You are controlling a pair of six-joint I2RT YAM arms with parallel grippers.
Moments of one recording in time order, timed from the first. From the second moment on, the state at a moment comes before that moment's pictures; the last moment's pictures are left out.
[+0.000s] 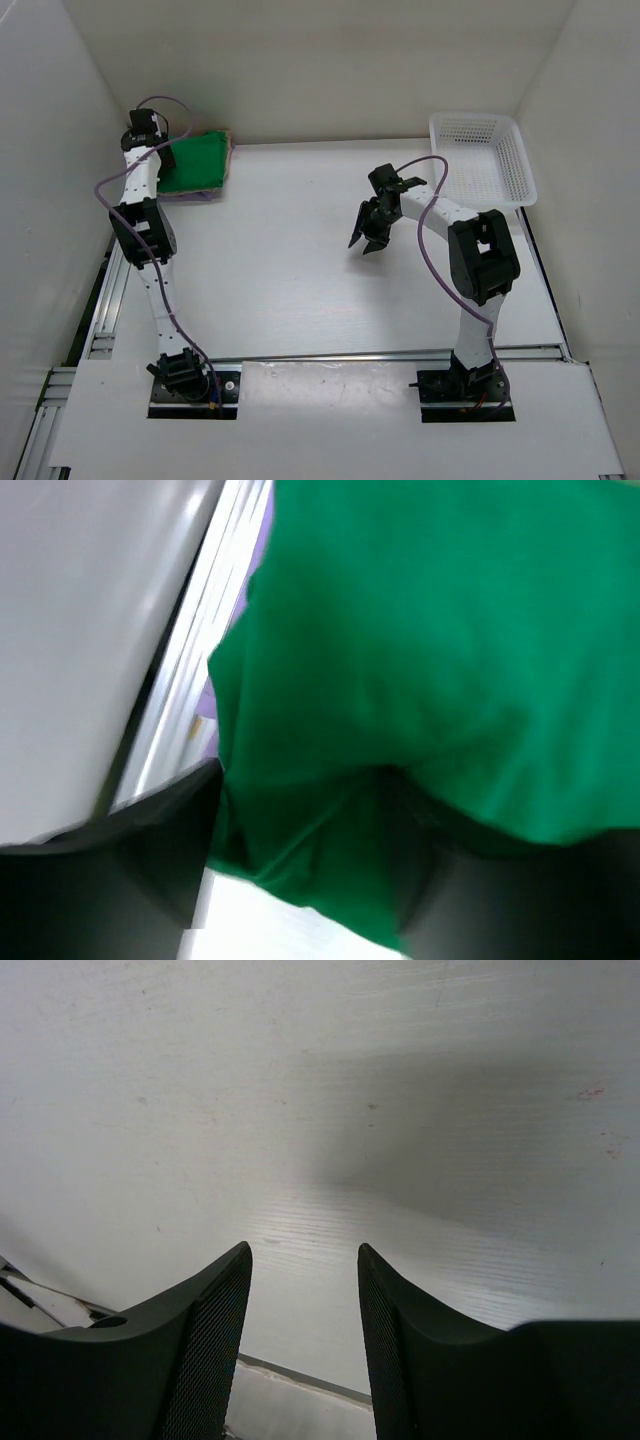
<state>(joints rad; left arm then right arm) 0.23 2.48 2.38 -0.69 -0.24 0.00 0.45 1.96 1.44 -0.74 -0.29 0.70</state>
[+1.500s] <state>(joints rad) 0.17 0.61 0.87 -1.31 -0.14 0.00 0.46 0.58 0.72 -1.09 -0.16 0.81</state>
